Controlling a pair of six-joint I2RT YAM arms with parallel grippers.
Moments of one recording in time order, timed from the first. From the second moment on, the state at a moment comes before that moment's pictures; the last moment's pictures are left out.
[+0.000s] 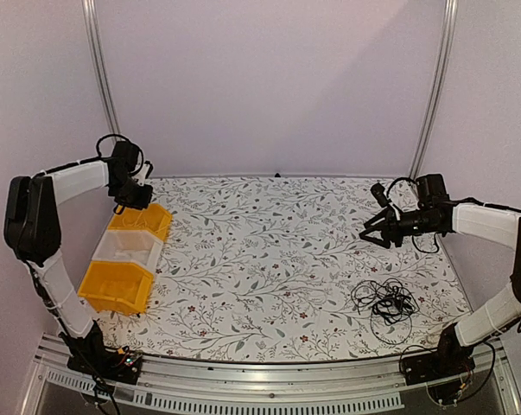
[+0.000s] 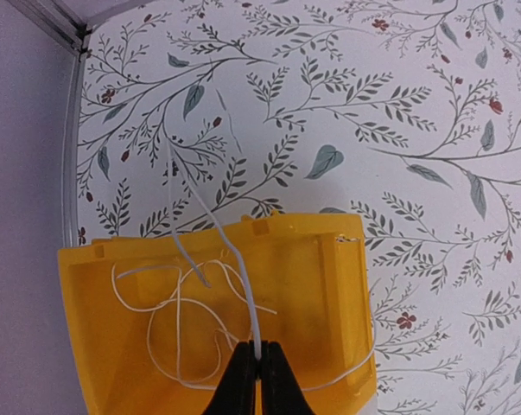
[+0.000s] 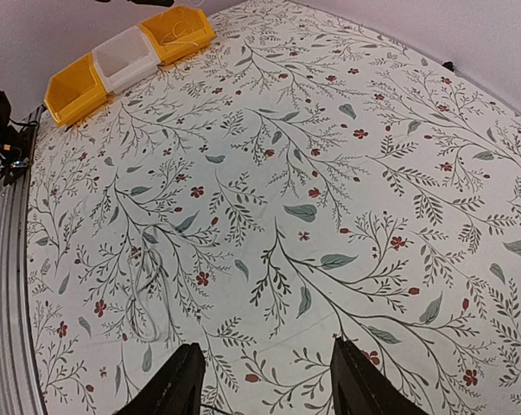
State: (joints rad) left arm -0.08 1.80 1.38 -0.59 -0.11 0.09; right arm 0.12 1.43 0.85 -0.29 -0.84 -0.51
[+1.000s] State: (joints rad) left arm -0.05 1.92 1.38 -0.67 -0.14 -0.04; right arm 0.12 1.50 0.89 -0.35 -0.85 -0.55
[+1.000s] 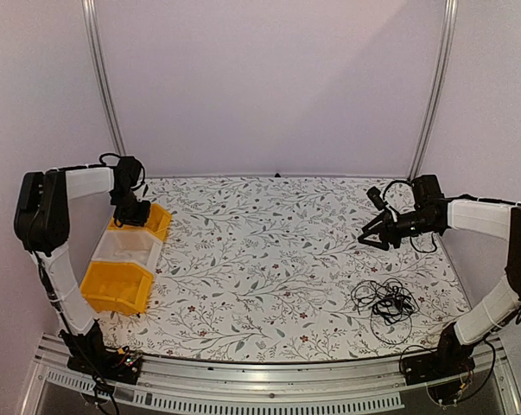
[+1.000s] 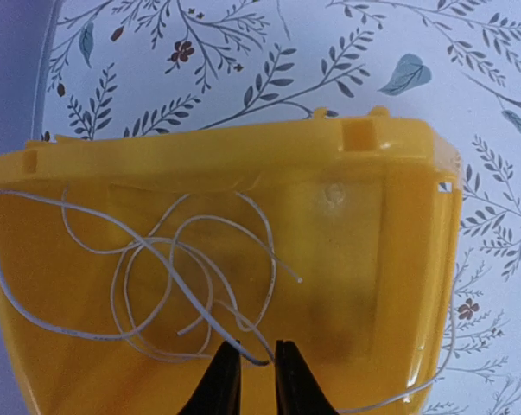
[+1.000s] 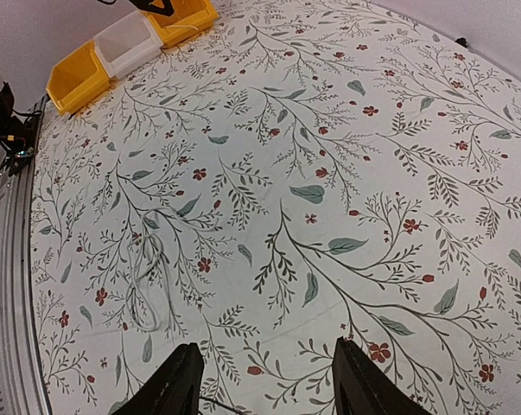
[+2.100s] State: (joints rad) left arm -0.86 2.02 1.44 -0.43 0.05 -0.25; right arm 0.48 1.68 0.94 -0.42 -0.65 -0.65
